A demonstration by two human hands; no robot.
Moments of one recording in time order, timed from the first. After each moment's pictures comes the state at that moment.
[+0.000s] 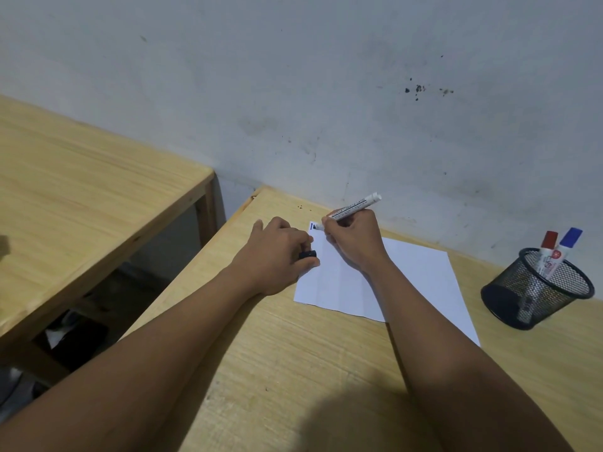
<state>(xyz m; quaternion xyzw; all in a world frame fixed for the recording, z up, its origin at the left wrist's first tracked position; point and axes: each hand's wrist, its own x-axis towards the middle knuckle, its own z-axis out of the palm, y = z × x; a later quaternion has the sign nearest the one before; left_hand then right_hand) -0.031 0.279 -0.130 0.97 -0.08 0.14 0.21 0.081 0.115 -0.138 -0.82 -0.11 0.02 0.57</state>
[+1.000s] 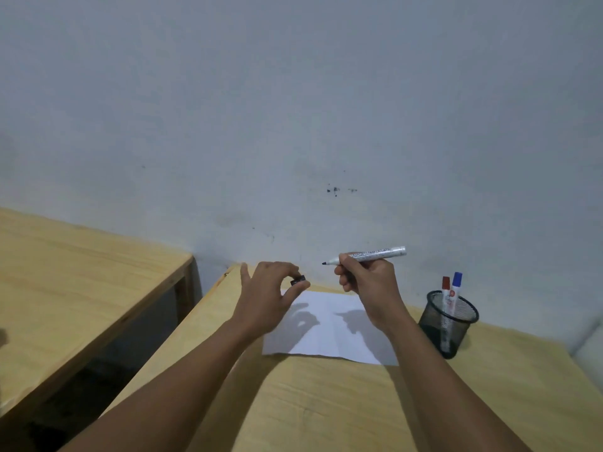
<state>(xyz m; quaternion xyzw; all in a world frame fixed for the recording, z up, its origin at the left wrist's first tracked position) -0.057 0.222 -0.056 0.90 -0.06 0.28 0.32 -0.014 0.025 -0.016 -0.67 -0.11 -0.05 0.74</state>
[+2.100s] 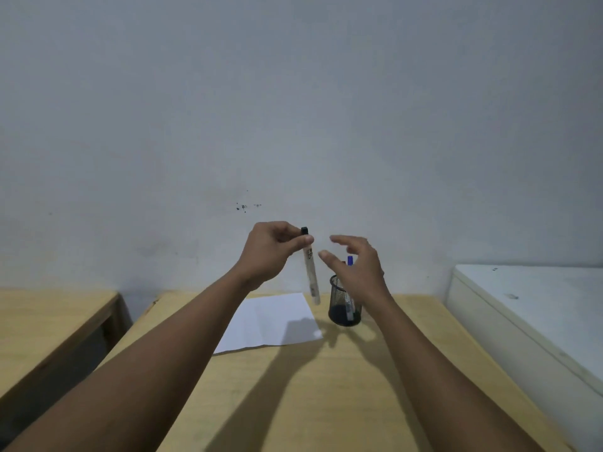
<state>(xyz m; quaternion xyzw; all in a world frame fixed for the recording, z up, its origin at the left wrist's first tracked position) -0.097 0.080 0.074 0.77 -0.20 0.16 0.58 -0.113 -0.103 0.037 -0.83 -0.03 -0.24 0.51</state>
